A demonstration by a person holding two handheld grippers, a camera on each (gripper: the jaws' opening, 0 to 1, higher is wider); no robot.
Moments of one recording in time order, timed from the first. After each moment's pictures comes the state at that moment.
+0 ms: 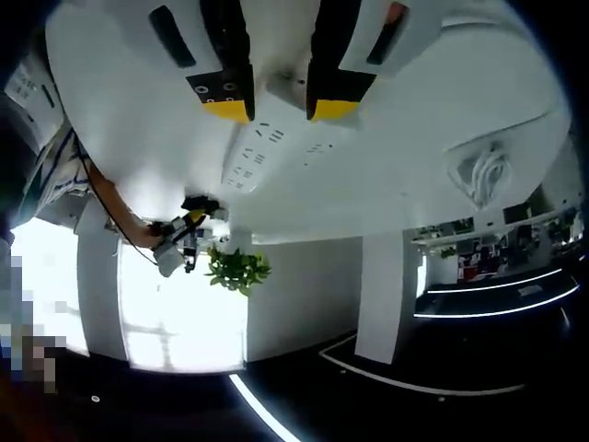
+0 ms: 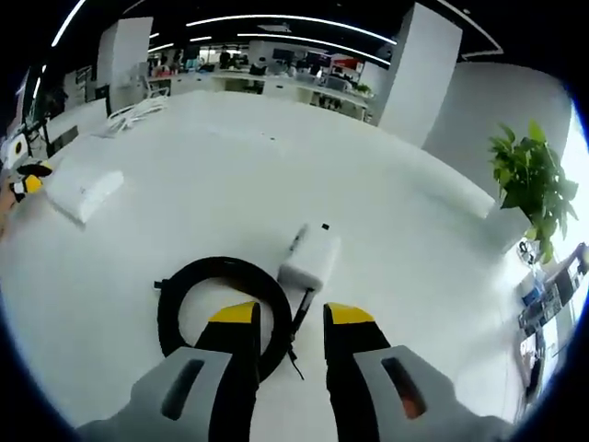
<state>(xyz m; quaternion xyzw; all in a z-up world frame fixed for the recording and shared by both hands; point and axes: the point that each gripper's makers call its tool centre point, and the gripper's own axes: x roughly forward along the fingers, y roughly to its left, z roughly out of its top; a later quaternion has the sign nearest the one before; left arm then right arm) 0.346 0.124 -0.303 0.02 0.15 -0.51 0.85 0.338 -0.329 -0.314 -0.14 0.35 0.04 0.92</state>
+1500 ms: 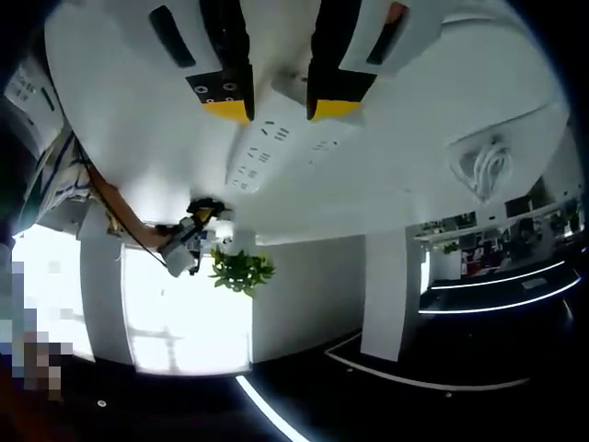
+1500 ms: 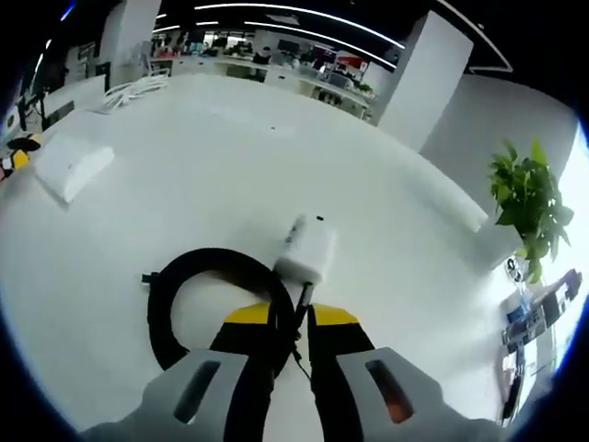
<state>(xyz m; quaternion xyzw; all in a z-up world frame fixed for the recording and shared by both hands) 0.343 0.121 -0.301 0.04 0.14 -0.51 0.84 0.352 -0.335 -0.315 -0.21 0.36 0.03 0.91</state>
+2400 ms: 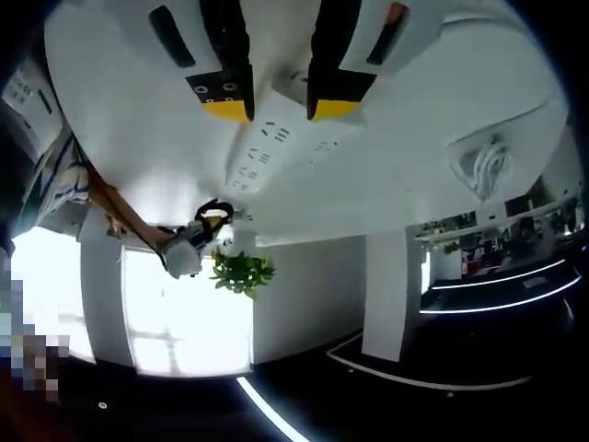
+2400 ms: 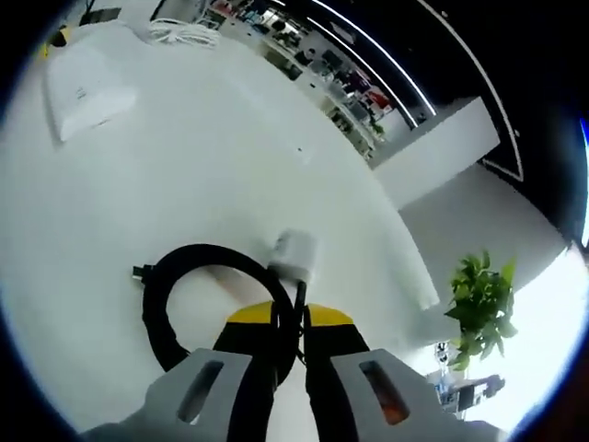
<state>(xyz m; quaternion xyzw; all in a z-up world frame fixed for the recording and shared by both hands) 0.343 0.121 -0.301 0.04 0.14 -0.51 0.84 0.381 -0.299 -0.289 -0.45 0.32 0.01 0.83</state>
